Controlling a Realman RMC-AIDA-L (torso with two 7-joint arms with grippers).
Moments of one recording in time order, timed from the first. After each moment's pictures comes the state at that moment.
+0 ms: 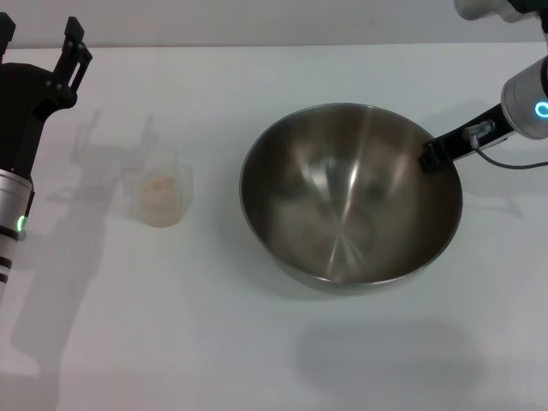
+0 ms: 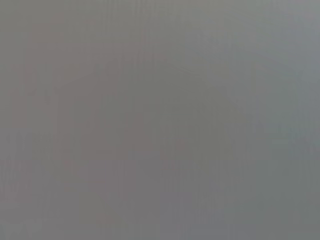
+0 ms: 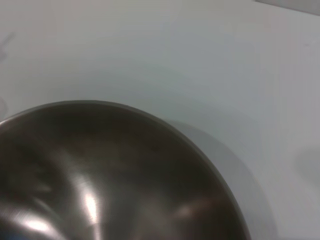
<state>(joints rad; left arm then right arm) -0.44 -2.07 -0.63 -0.30 2.06 1.38 -0.04 0.63 2.07 -1.30 -1.26 0.48 1.43 -0.30</state>
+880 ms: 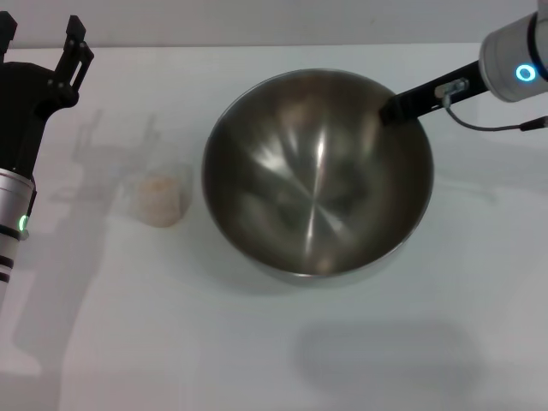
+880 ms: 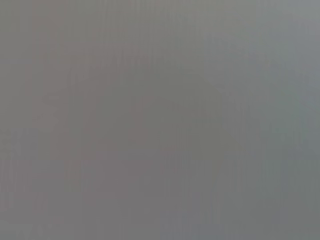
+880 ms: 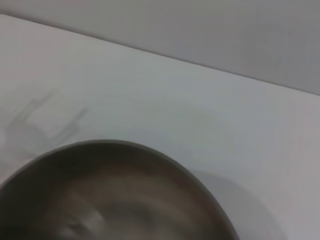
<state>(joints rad) -0.44 -2.08 -0.63 -0.31 2.06 1.38 -0.04 0.62 2.08 -1.32 -1.36 0.62 1.35 -0.33</state>
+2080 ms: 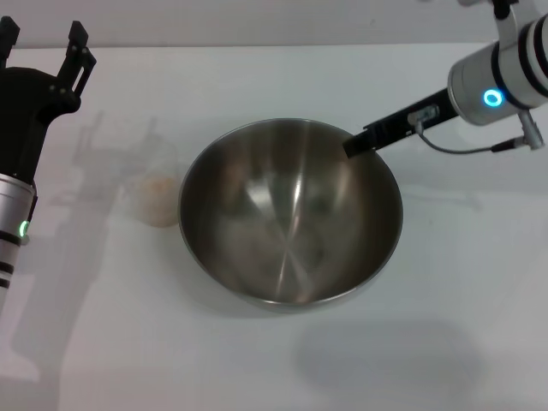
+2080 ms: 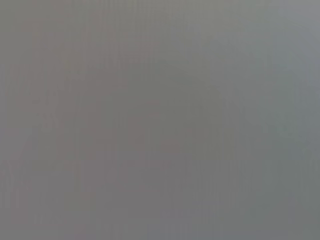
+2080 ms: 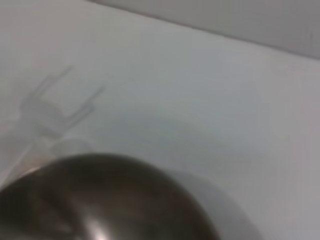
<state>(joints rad) -0.42 -2.08 -0.62 -0.31 2.07 1.39 -0.04 0.65 2.08 -1.39 -1.27 0.64 1.31 -0.34</state>
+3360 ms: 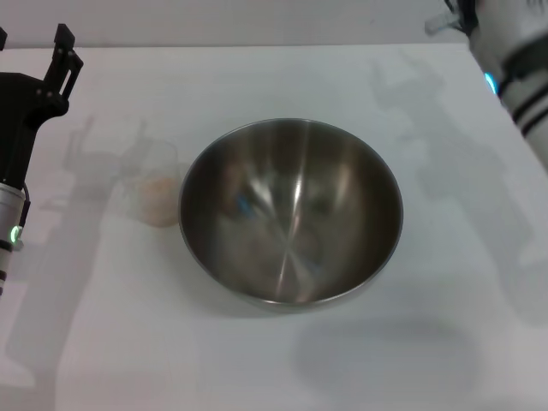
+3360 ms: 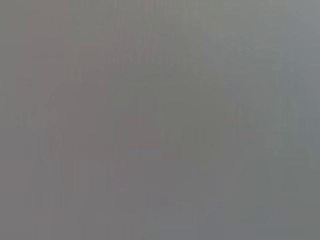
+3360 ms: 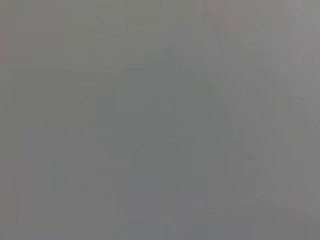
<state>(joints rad) -0.41 -2.08 -0.63 -0.31 2.06 1.40 -0.07 0.30 2.09 -1.92 -1.04 0.43 -0.60 -0.29</state>
